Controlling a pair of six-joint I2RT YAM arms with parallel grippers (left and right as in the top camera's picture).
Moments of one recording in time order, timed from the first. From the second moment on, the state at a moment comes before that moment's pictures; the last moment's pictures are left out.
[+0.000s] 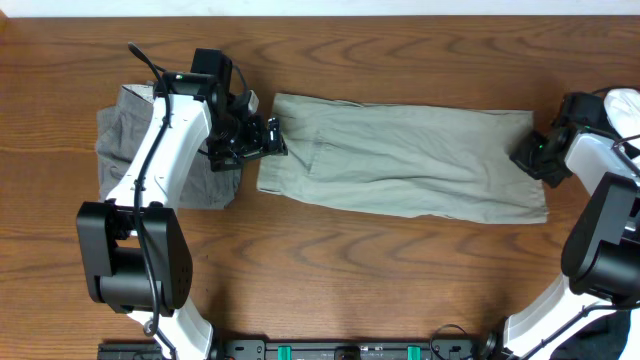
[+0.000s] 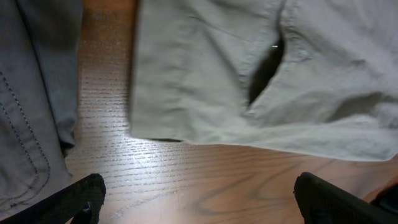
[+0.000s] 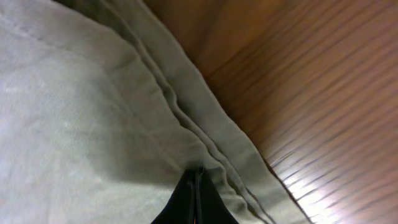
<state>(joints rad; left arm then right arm) -0.10 1.86 1.50 -1.13 0.39 -0.22 -0.34 1.97 1.18 -0.52 -0.03 0.41</state>
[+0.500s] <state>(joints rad) -0.10 1.88 1.50 -1.02 0.41 -0.30 -0.41 1.98 1.20 -0.51 -0.11 0.34</state>
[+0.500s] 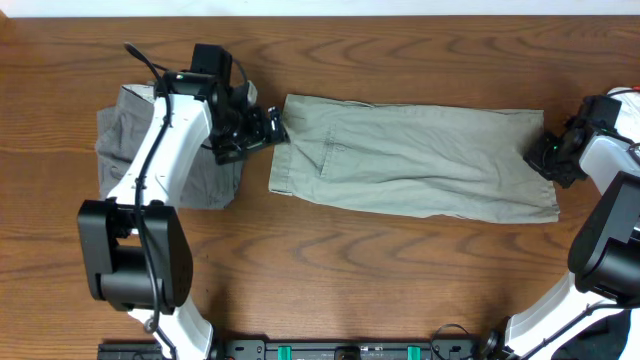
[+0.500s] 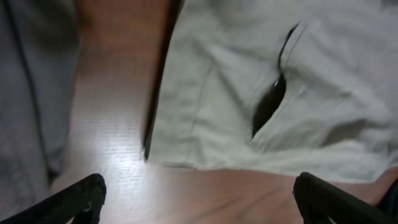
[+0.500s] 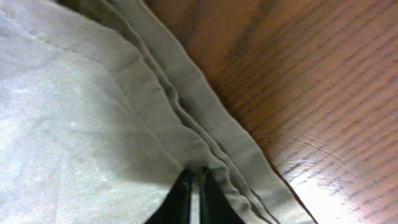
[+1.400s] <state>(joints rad) -0.08 2.15 1.51 -0.90 0.59 0.09 -0.45 1.76 1.10 -0.63 -0.70 -0.01</state>
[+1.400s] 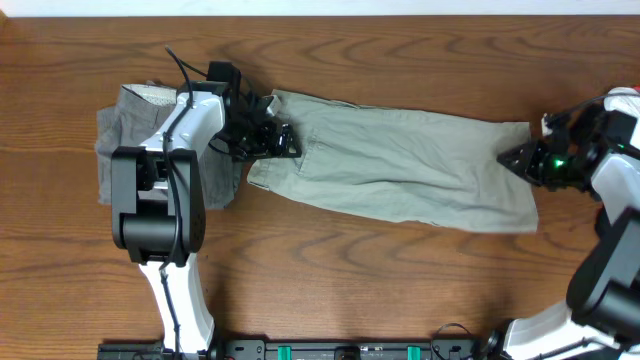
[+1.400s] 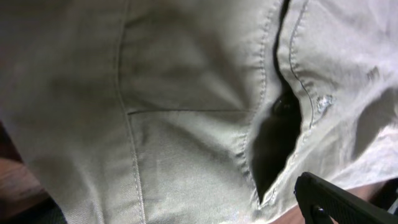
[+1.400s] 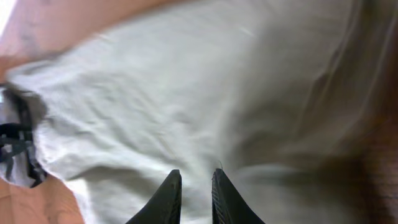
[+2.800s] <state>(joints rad) -0.07 2.18 1.54 -1.00 0.65 0.14 0.07 1.93 1.16 -0.64 -0.17 0.40</state>
